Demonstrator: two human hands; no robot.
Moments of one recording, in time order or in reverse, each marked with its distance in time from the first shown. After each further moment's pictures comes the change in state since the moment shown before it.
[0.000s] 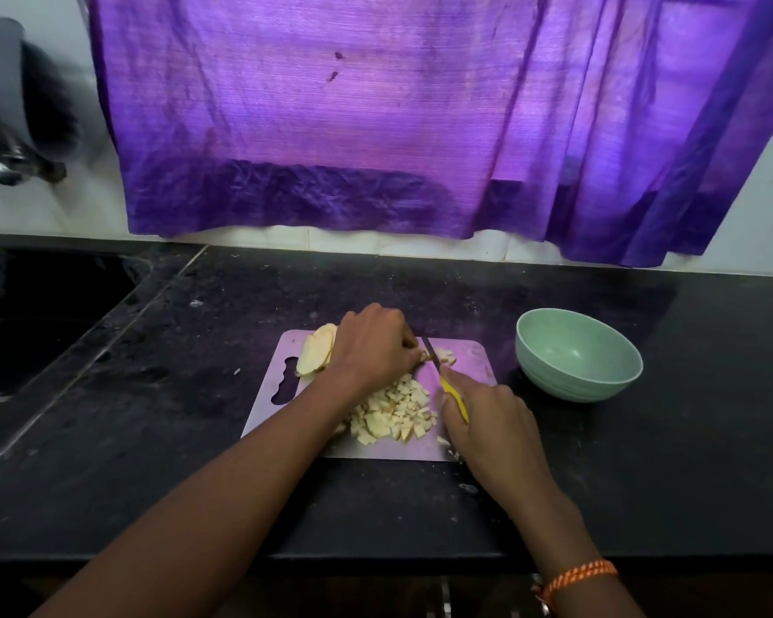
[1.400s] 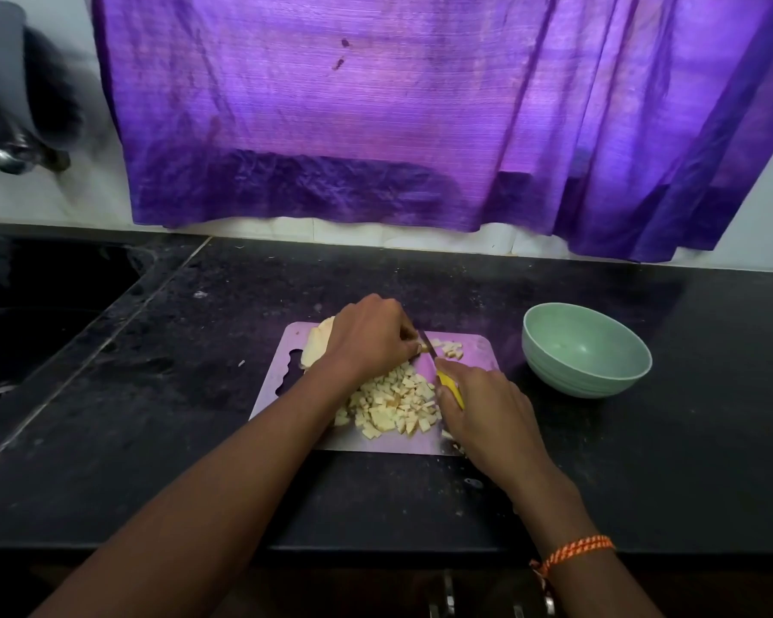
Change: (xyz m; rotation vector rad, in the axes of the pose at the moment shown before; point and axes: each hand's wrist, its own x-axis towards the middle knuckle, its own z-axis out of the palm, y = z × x) left_hand 0.000 -0.010 -0.006 -0.049 -0.016 0.033; right_hand 0.010 -0.009 0.000 0.021 -0.079 0.013
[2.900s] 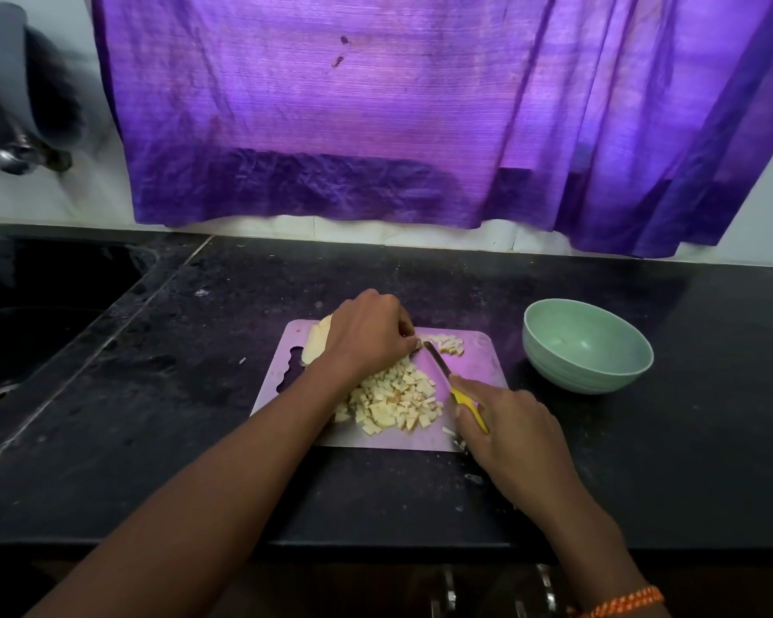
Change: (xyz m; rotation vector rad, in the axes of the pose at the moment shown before) left_hand 0.000 0.000 -0.002 0.014 0.010 -0.012; right_hand -0.029 0.021 -0.007 0.012 0.005 -0.027
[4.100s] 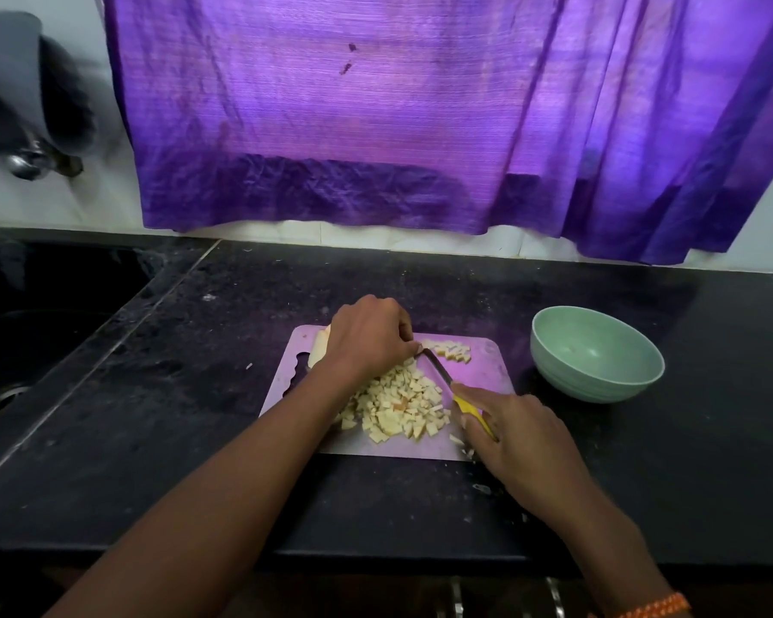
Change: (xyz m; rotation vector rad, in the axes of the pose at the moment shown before) left_hand 0.002 -0.006 -0.006 0.023 -0.102 -0.108; right_hand 0.006 0.010 0.002 0.047 -0.016 -0.093
